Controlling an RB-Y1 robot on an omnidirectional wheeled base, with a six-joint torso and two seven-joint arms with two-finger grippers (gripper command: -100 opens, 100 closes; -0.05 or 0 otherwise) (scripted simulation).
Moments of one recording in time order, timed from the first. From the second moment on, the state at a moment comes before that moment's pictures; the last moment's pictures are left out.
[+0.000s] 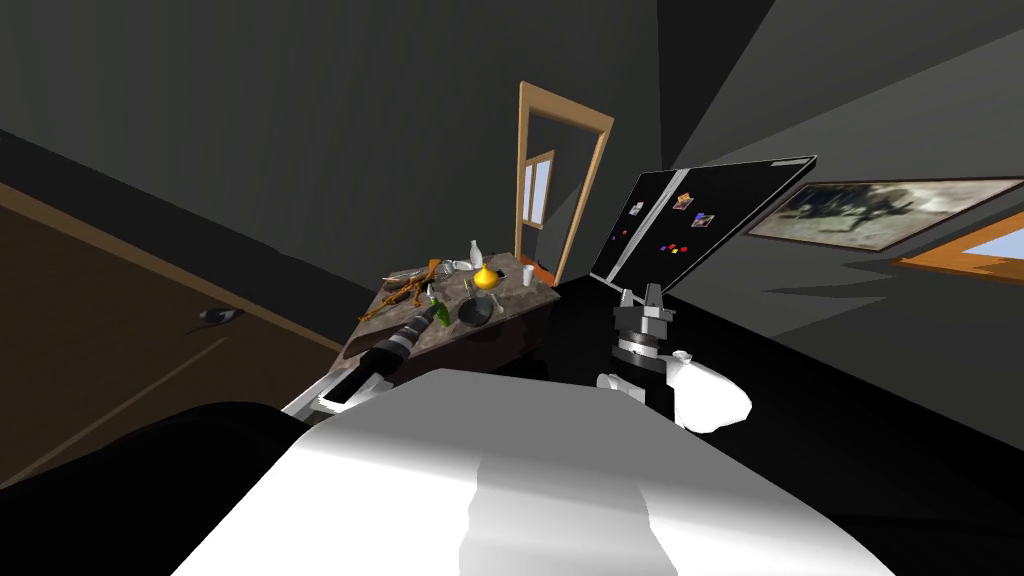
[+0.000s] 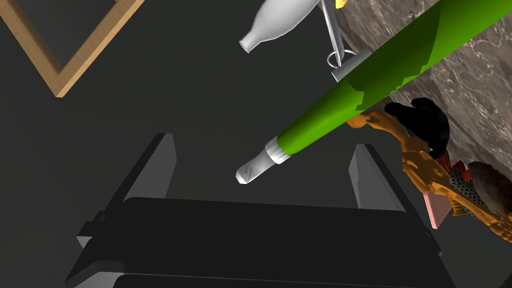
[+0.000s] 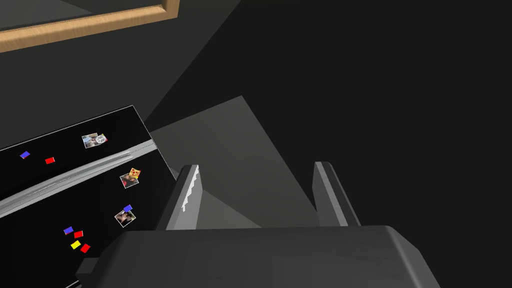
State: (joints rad) left arm 0.76 0.62 0.13 -2.24 0.06 0.04 -0.19; right arm 0.53 -0.01 -0.04 -2.27 -0.09 -0.48 -0.05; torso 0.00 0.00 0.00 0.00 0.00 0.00
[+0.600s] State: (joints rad) left arm 0.80 0.77 0.18 -2.21 0.07 0.20 -0.19; right arm 0.53 -0.01 -0.04 -2.27 -0.09 -0.48 -0.05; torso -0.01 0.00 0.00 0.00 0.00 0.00
